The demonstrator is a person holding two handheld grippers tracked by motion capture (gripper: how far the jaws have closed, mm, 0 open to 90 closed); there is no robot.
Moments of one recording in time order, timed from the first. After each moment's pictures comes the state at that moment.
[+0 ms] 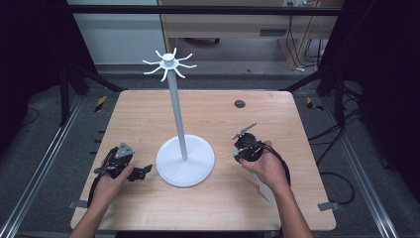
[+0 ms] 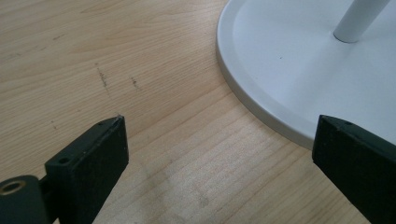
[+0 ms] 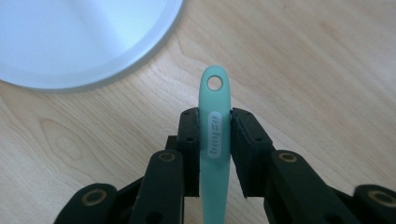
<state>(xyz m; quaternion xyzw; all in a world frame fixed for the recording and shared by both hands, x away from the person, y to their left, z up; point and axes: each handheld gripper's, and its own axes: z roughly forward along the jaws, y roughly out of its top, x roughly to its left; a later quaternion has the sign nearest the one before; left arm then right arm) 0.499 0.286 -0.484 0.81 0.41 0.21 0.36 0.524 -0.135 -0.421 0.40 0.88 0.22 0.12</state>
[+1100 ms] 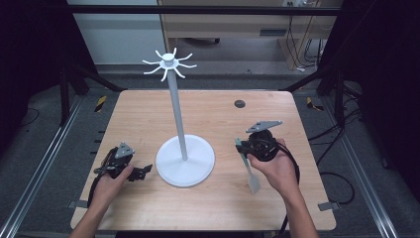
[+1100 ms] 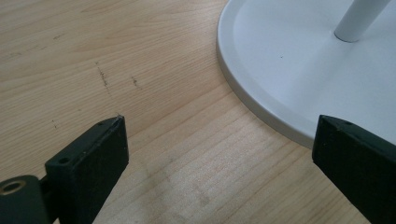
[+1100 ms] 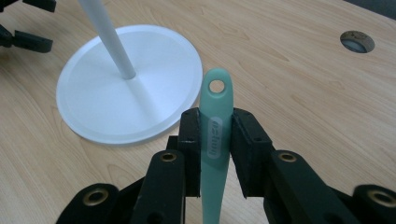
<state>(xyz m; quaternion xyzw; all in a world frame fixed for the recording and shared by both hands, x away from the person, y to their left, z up) 0.499 0.287 -0.484 0.81 0.41 0.21 0.36 0.490 -0.156 -0.369 0.39 0.83 0.37 0.16</state>
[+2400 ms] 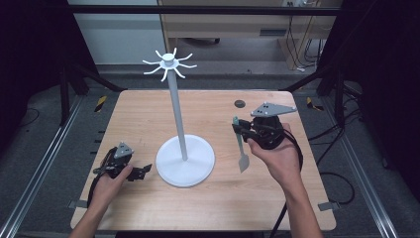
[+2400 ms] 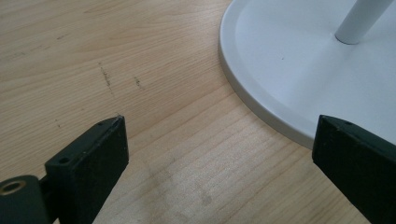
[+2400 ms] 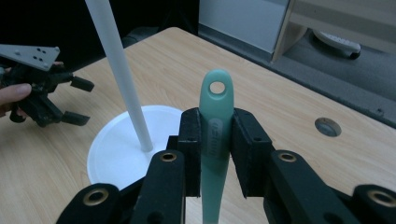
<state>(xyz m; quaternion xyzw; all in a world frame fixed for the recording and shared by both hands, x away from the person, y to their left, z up) 0.499 0.288 -0.484 0.81 0.41 0.21 0.36 0.477 -0.147 -0.297 0.35 0.79 0.46 0.21</state>
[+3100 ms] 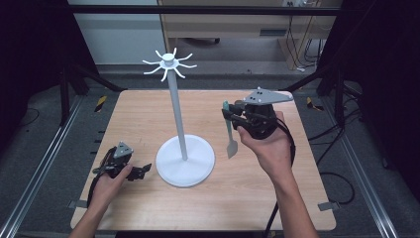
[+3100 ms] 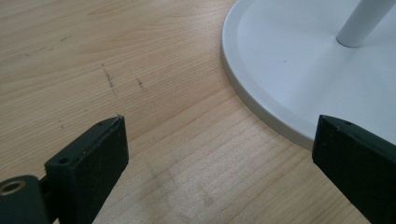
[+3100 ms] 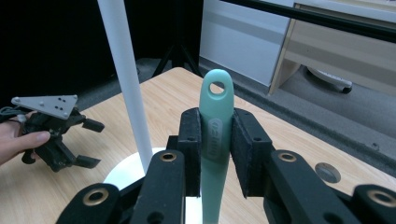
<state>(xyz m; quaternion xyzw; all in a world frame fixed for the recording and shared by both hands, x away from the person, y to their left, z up) 0.499 0.289 -0.483 0.81 0.41 0.21 0.37 0.475 -0.122 -0.258 0.33 0.76 0.50 0.24</state>
